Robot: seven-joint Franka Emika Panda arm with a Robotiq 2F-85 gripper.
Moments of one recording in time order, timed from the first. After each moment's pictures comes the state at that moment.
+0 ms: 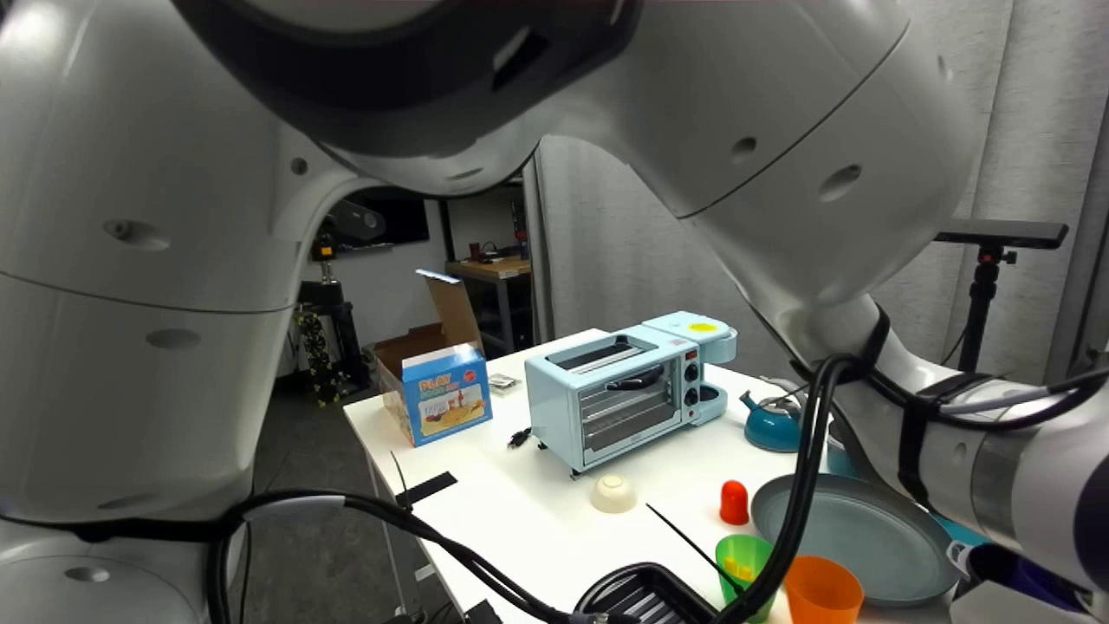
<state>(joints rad) -0.29 0.44 -0.25 -1.99 -0.12 2.38 -0.08</state>
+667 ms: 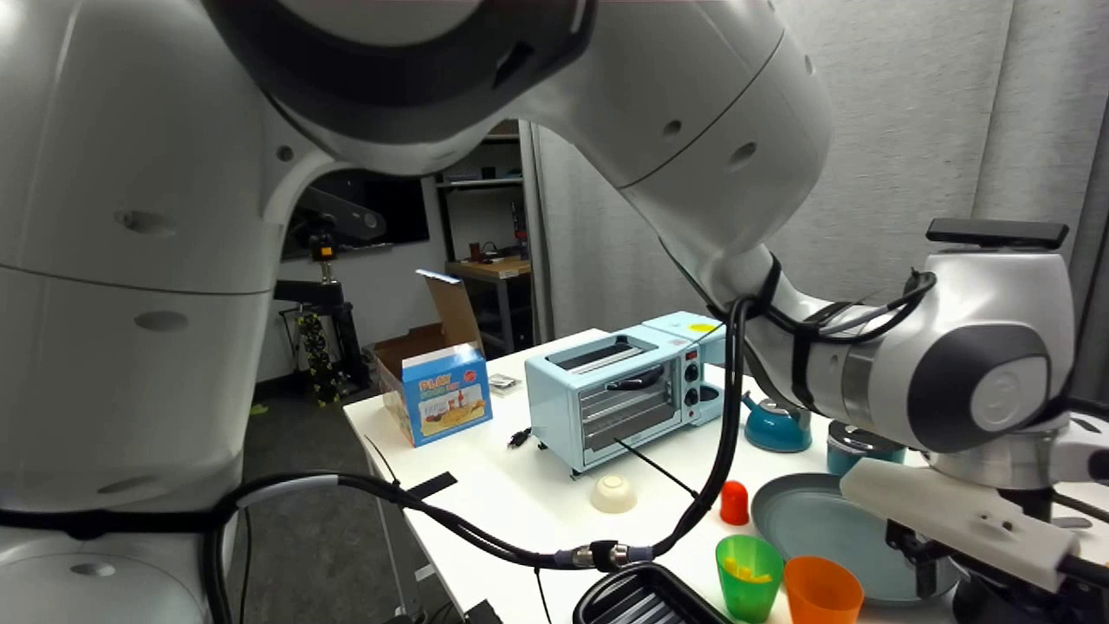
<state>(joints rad) -0.21 0.38 -0.13 -1.99 -0.11 2.46 -0.08</state>
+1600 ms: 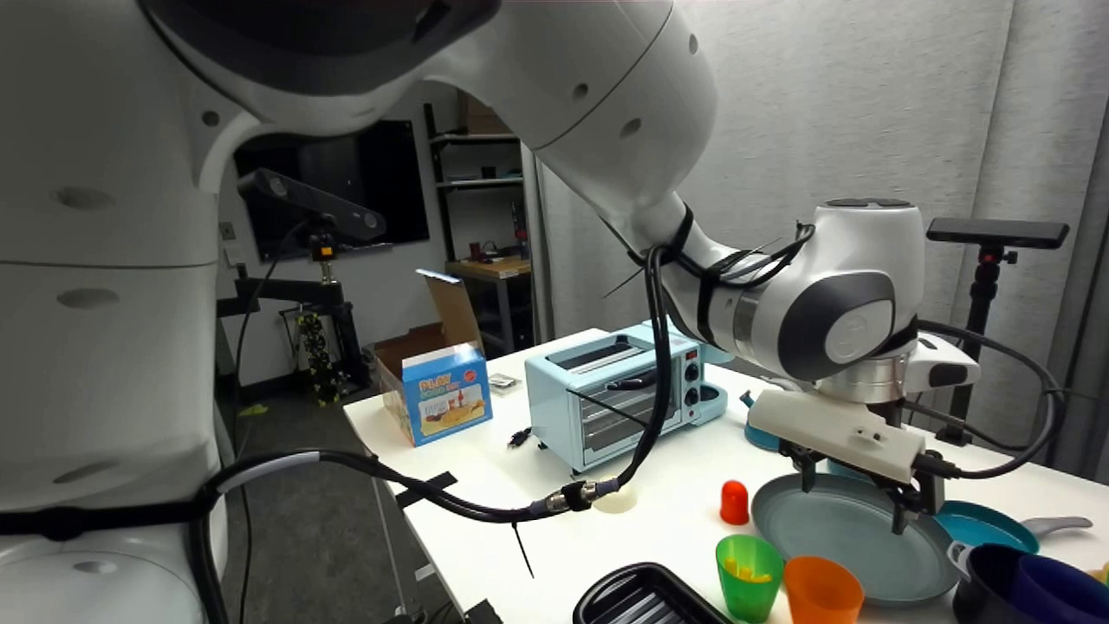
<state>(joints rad) -0.17 0.25 0.01 -2.09 0.04 2.52 -0.24</state>
